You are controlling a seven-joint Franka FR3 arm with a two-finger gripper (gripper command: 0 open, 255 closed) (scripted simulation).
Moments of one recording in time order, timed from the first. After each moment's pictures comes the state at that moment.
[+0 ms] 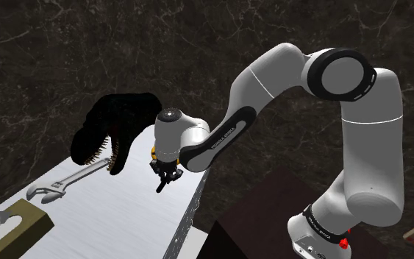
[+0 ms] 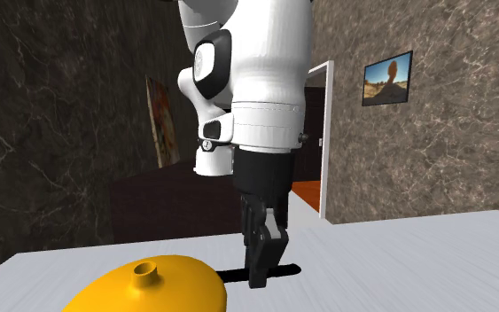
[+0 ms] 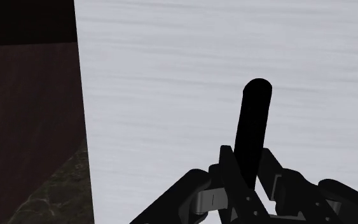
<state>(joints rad) 0.17 0.61 0.39 -2.03 -0.52 2.54 1.99</state>
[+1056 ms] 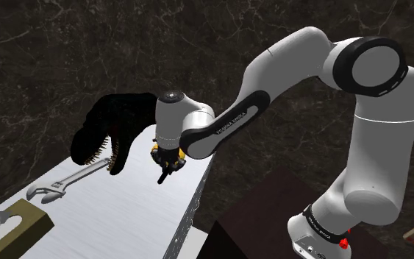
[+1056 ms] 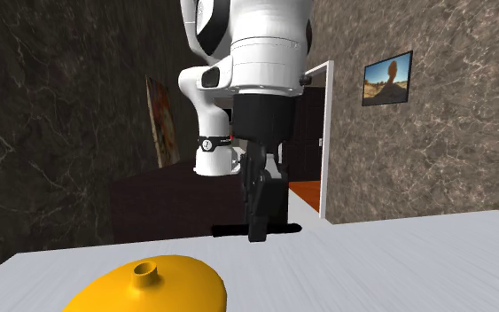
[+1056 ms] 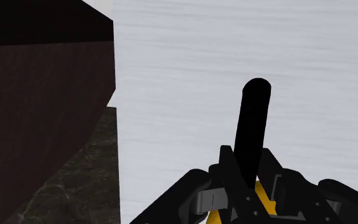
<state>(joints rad) 0.11 0.48 0.47 -2.06 -0.43 2.43 1.92</state>
